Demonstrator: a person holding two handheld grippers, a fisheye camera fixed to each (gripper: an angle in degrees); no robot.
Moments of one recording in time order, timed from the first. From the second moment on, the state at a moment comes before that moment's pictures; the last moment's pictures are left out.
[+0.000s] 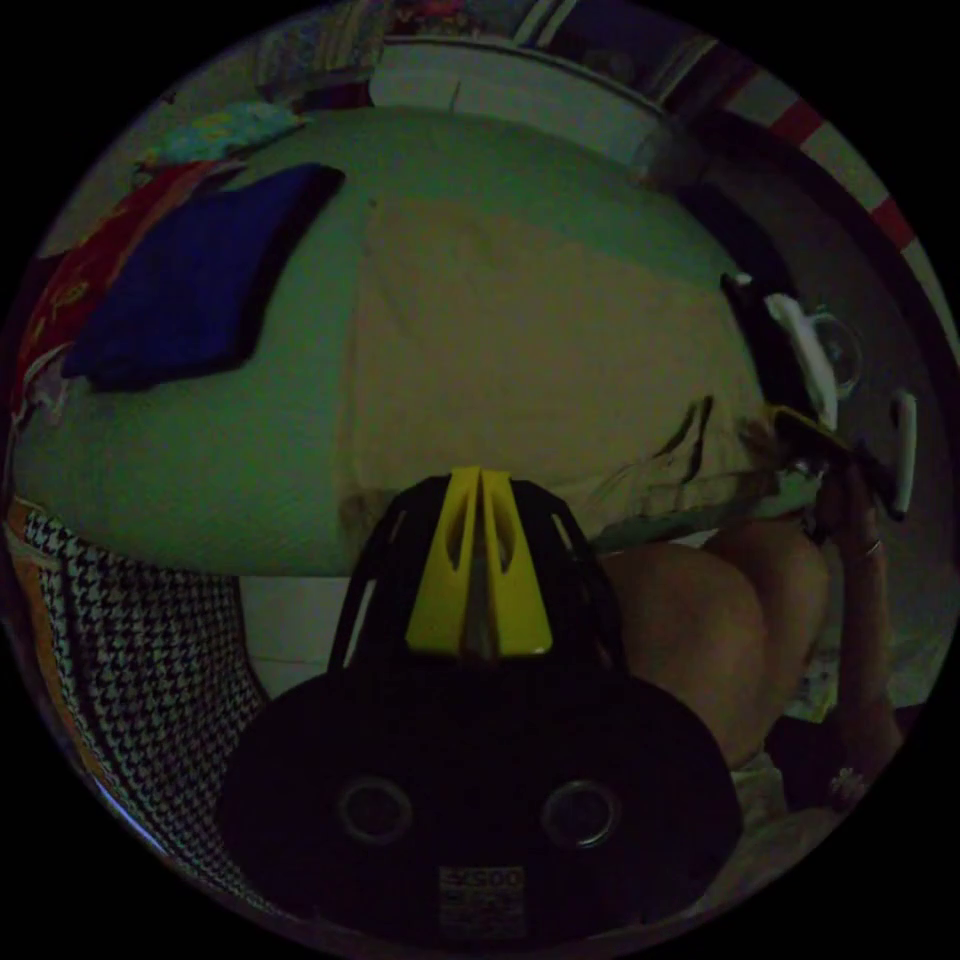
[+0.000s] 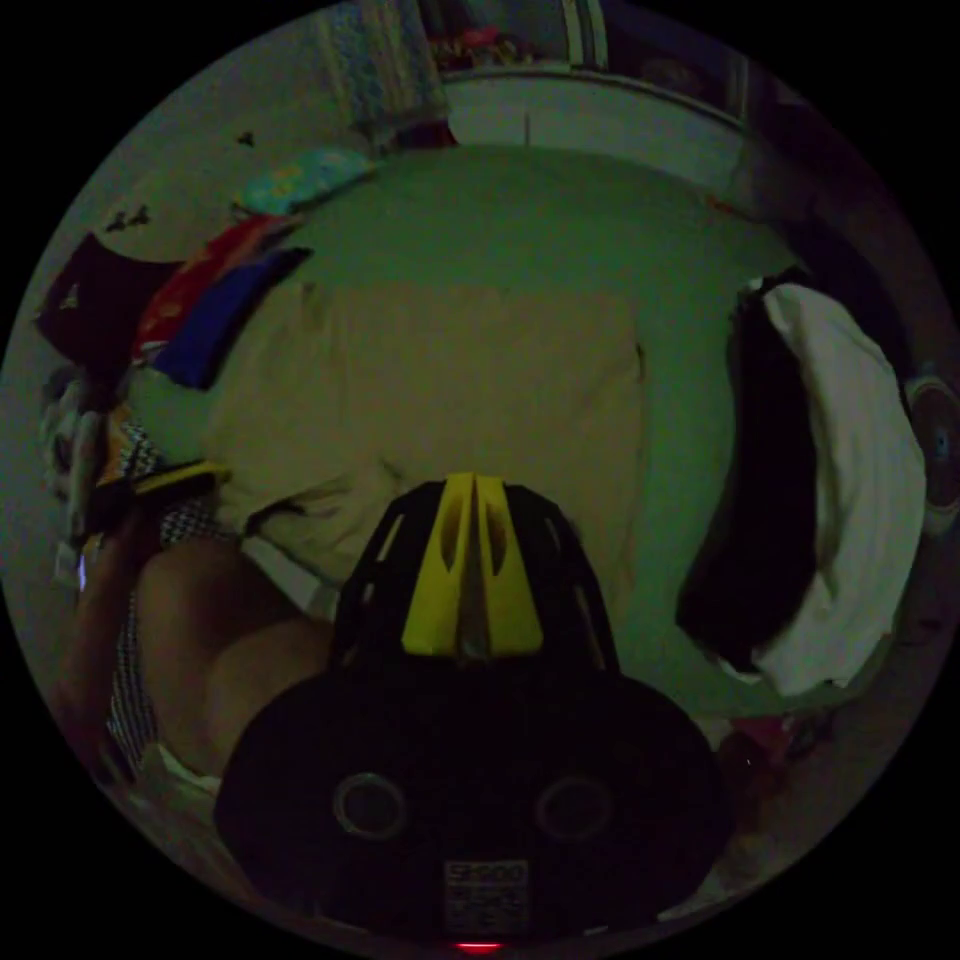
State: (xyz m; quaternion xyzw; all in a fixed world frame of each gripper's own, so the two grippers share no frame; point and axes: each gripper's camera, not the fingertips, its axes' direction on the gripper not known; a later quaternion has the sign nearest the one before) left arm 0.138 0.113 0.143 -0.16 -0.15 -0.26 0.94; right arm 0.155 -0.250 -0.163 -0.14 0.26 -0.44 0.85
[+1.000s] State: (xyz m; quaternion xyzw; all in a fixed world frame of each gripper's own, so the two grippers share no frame) left arm 0.031 -0.123 0.253 -0.08 -0.19 -0.34 0.92; right arm 0.130 -0.425 -0.175 -0.08 0.23 -0.38 0.89
